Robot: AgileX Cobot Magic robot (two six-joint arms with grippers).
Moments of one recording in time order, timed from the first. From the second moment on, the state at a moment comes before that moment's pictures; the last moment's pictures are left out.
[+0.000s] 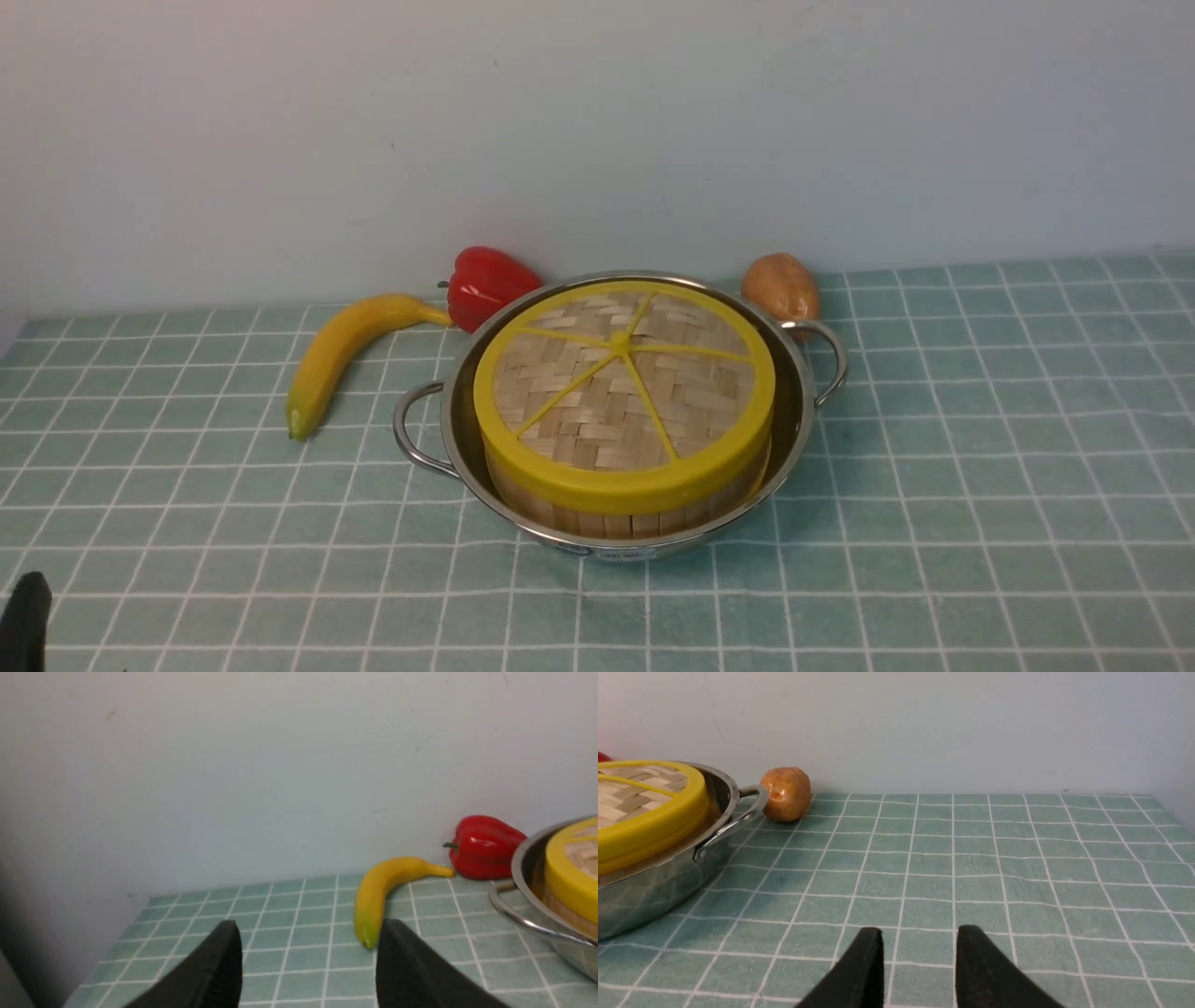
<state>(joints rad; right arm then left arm) 0.04 0.00 0.01 -0.03 0.34 0.15 0.08 0.15 0.00 -0.26 0.00 0.40</state>
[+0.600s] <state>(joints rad) 0.04 0.00 0.01 -0.03 0.34 0.15 0.08 0.00 0.01 0.05 0.35 0.04</state>
